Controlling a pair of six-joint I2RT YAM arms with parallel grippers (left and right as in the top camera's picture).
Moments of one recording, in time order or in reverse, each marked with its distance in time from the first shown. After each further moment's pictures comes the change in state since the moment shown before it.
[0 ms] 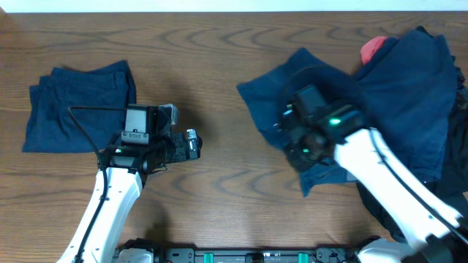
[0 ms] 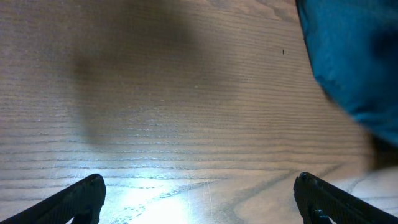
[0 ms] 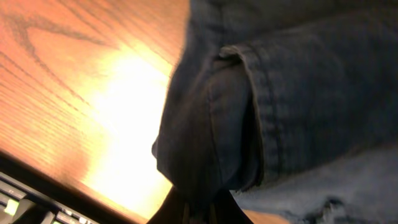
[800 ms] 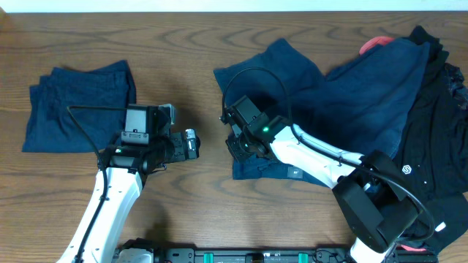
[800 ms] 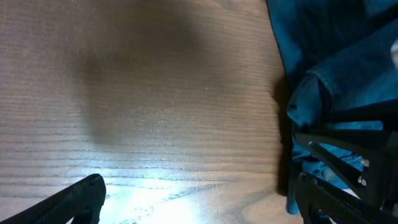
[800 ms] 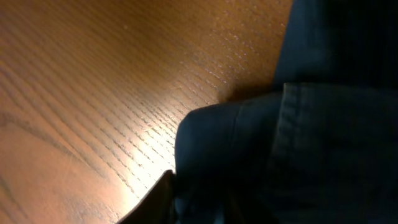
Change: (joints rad) left arm 0.000 0.000 0.000 -0.005 -0.037 0.000; right arm 0.200 0.372 -0.001 0.650 -0.055 0.232
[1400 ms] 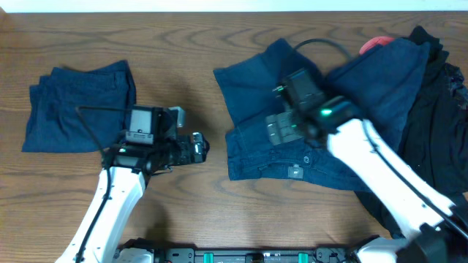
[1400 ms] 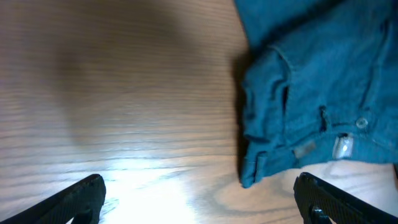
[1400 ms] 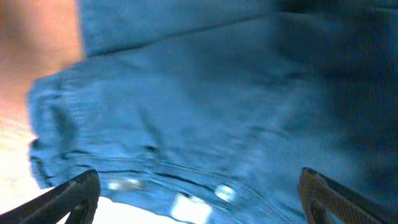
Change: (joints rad) left arm -0.052 0.016 0.000 -0.003 0.108 0.000; right arm -0.242 -0.347 0.080 -0.445 0.248 0.014
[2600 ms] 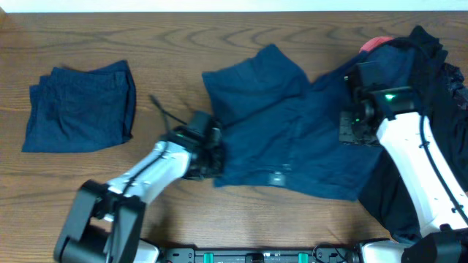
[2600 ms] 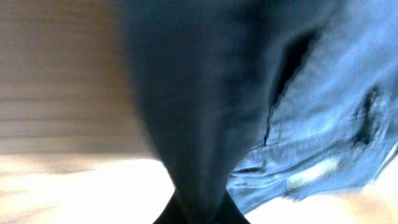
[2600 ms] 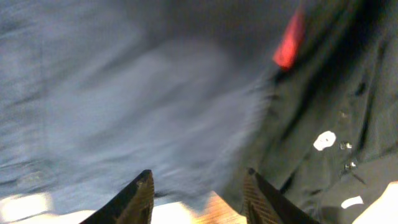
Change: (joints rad) left arm -0.188 0.343 0.006 0.035 -0.106 -0.152; right arm -0.370 -0.033 0.002 -0.288 0.122 0.093
